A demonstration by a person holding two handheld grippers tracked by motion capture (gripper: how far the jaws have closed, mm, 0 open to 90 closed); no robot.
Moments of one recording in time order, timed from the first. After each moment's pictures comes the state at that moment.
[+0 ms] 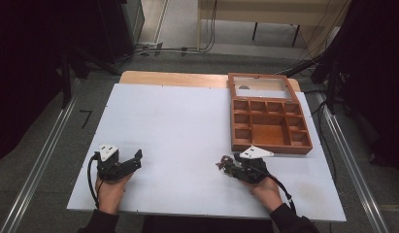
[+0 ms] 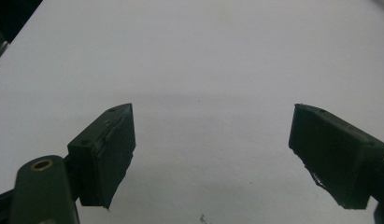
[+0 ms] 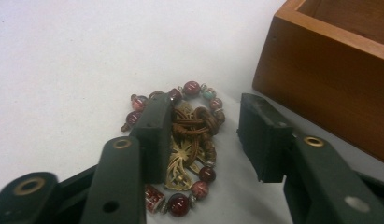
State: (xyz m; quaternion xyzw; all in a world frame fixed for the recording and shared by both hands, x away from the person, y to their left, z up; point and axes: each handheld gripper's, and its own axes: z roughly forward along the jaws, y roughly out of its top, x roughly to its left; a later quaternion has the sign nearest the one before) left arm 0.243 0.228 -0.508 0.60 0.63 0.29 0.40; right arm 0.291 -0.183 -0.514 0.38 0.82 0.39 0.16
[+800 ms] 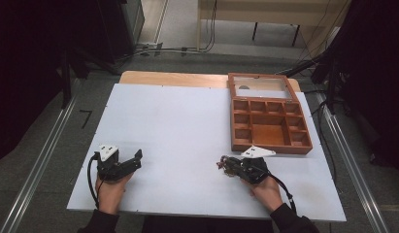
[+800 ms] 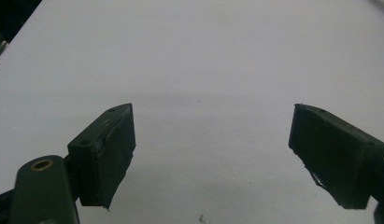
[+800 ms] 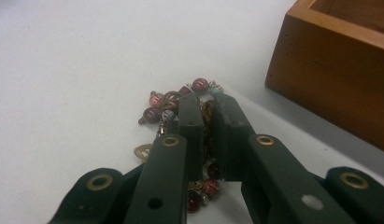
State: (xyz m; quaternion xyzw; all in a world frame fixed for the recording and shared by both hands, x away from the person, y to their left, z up) left arm 0.243 0.228 -0.507 0.60 0.63 0.29 0.40; right arm 0.291 -0.186 -0.511 0.38 0.82 0.40 0.14
